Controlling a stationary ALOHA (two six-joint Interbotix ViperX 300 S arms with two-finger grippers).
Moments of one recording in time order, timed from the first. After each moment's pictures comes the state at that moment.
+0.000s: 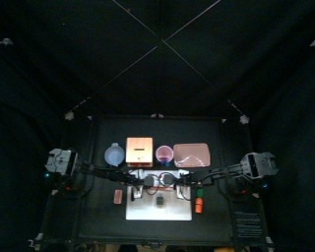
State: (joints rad) left arm -0.06 0.14 0.68 -0.03 0.10 0.00; right arm 0.05 -0.01 0.68 0.08 0.49 0.13
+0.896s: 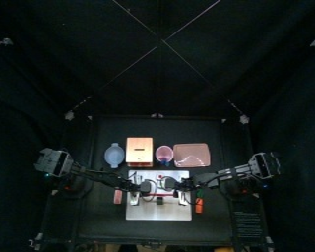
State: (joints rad) left arm -0.19 0.03 0.69 -0.13 0.12 0.00; right arm 0.16 -0.10 0.66 0.21 0.52 0.13
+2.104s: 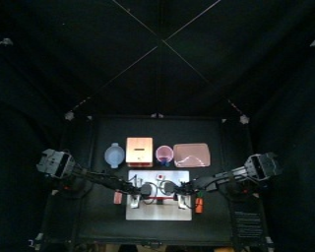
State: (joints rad) left arm -0.23 0.06 0.68 -0.17 0.11 0.00; right arm 0.21 -0.05 0.66 0.16 0.51 0.21
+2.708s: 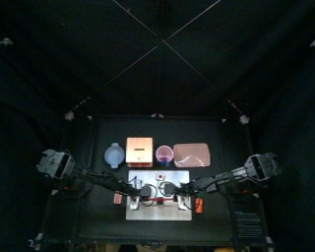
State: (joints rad) left arm -0.25 0.07 0.68 -0.17 0.11 0.00; right arm 0.22 -0.05 0.65 0.16 0.51 0.21
